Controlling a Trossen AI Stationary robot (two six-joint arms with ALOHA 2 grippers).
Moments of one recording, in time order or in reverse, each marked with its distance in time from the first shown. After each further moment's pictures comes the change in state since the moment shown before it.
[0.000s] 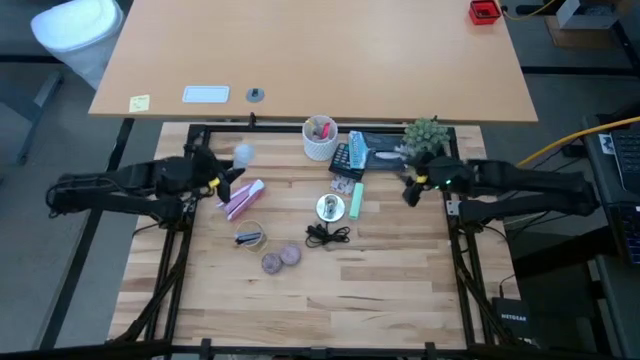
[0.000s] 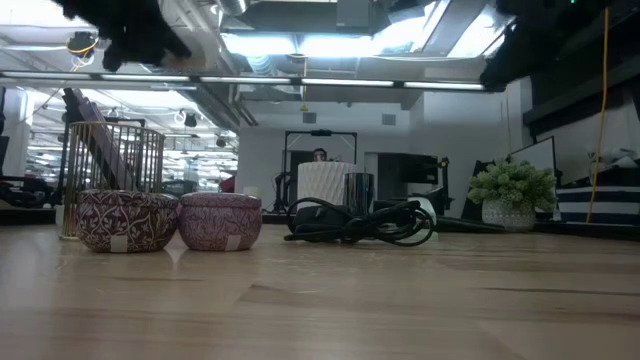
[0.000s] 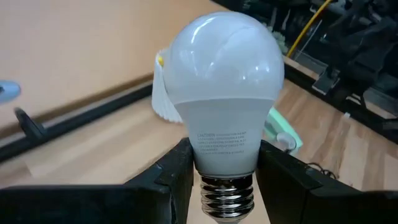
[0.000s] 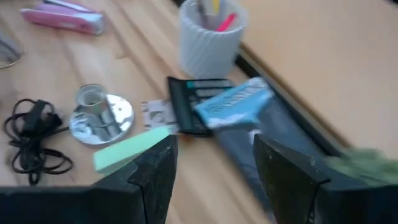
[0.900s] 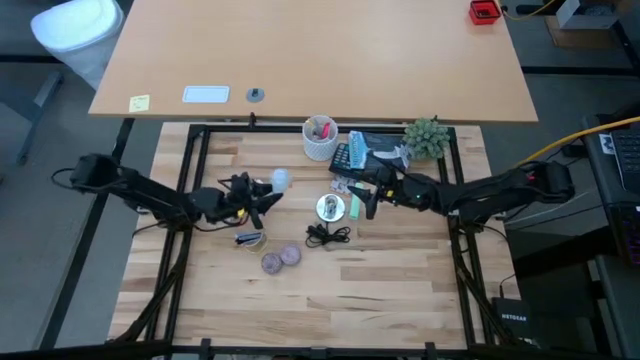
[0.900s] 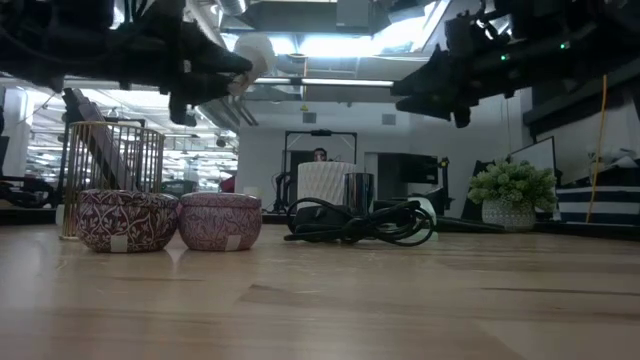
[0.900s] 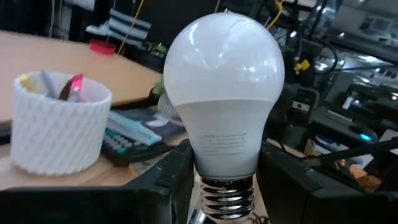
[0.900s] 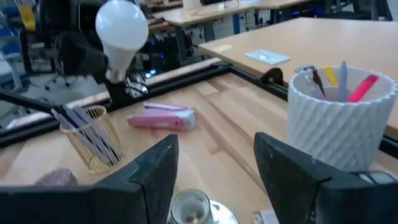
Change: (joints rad) left arm -0.172 0.623 -0.451 1.549 0.007 0.146; right arm 0.000 0.450 -0.405 1.403 -0.193 -0.012
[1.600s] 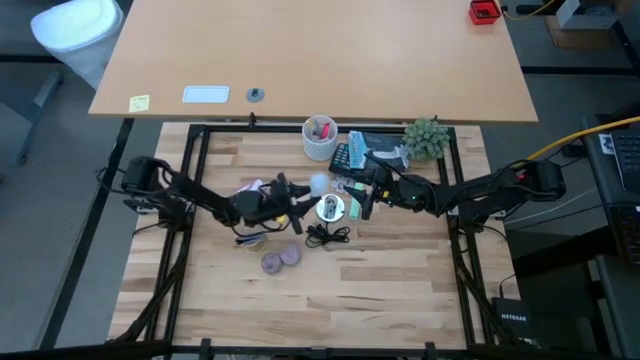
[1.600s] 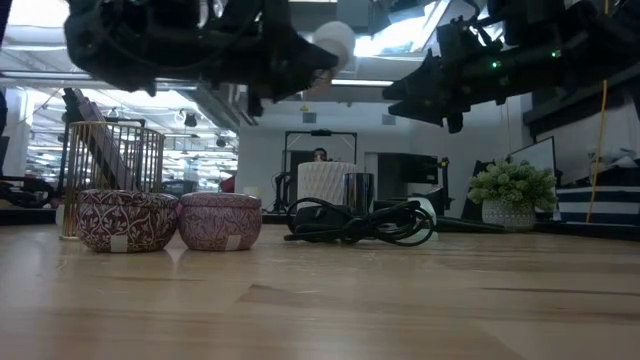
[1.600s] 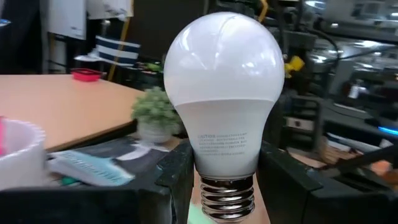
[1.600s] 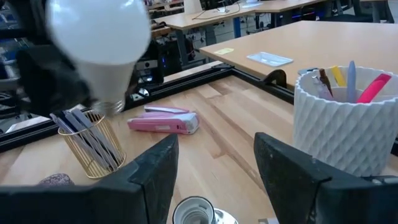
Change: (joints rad) left arm 0.023 0.493 0.370 0.187 0.041 0.169; right arm 0.000 0.092 0.001 0.117 0.000 -0.001
